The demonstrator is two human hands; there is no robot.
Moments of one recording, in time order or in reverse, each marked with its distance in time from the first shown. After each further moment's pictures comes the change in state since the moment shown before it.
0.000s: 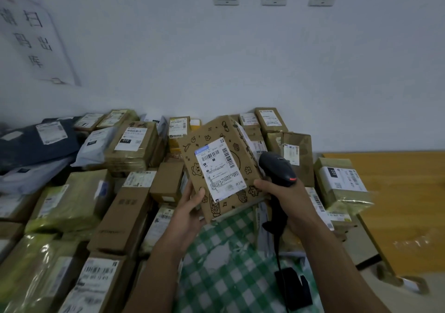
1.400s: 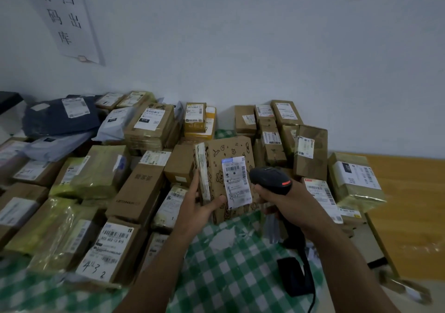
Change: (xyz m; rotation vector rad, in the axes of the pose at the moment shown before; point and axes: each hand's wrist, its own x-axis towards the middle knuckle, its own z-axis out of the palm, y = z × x) left_hand -0.026 -0.029 -0.020 0.592 0.267 0.120; right_hand -0.037 0.004 0.009 -0.473 -0.215 0.054
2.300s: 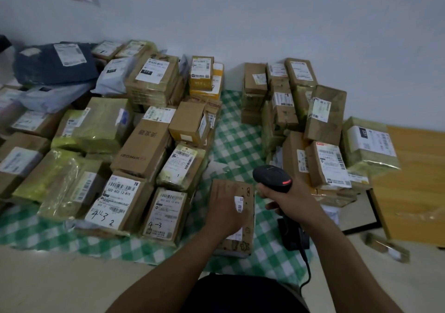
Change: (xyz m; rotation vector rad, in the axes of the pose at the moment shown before) left_hand -0.050 -0.094 0.066 0.766 -0.188 -0.017; right_hand -0.021 0.074 0.026 -0.050 0.000 0.210
